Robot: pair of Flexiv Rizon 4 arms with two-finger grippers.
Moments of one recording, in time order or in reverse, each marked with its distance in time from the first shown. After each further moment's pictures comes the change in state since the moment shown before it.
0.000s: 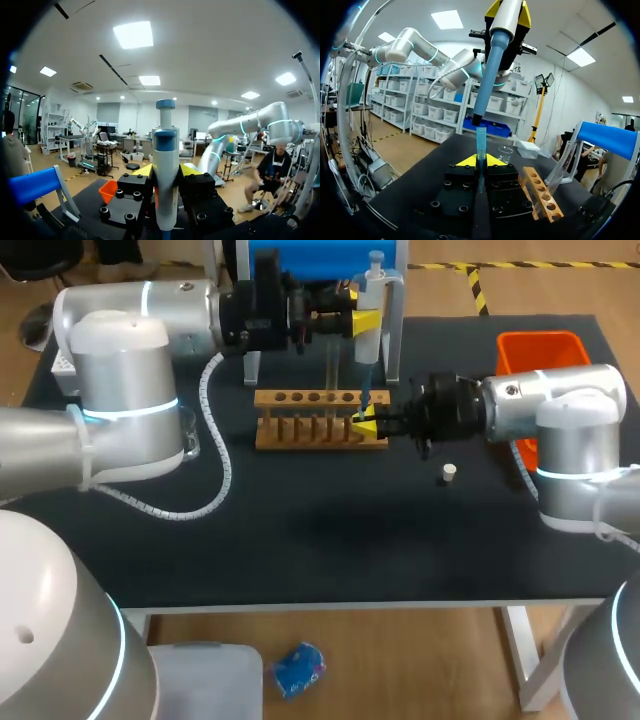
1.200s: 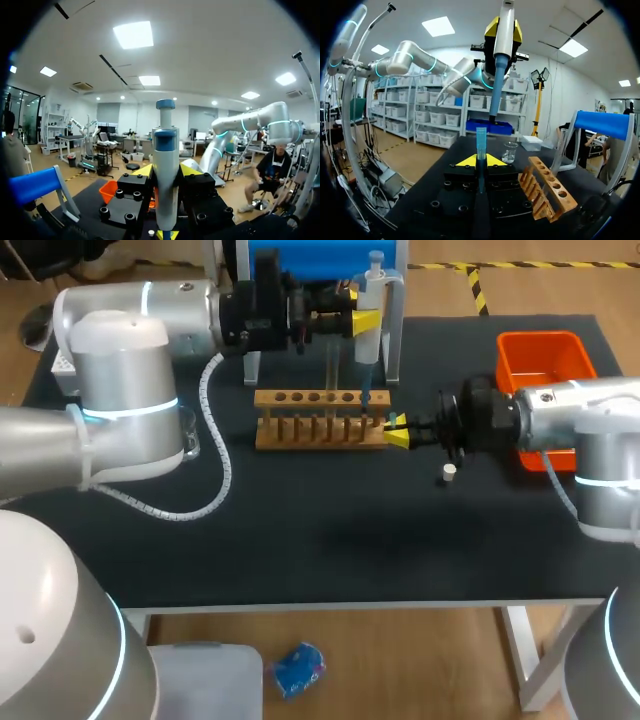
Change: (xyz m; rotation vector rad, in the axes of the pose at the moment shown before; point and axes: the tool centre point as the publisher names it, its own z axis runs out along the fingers) left arm 0.000 0.000 0.000 0.001 0.000 0.000; right arm 0.021 0.001 -0.041 0.006 0.010 0.102
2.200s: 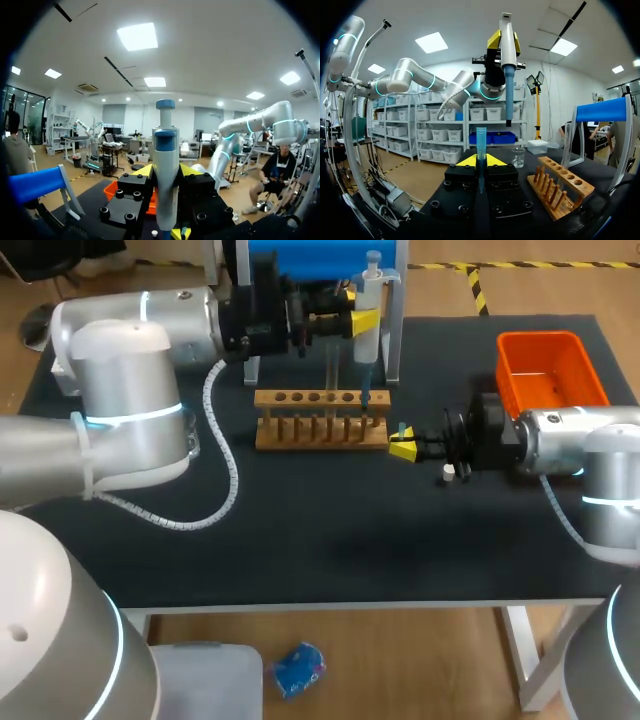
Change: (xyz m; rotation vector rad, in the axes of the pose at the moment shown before) left arm -0.004 0.002 -0.001 0.011 -0.050 0.005; right arm 0.028 0.005 -0.007 -0.138 -0.005 0.129
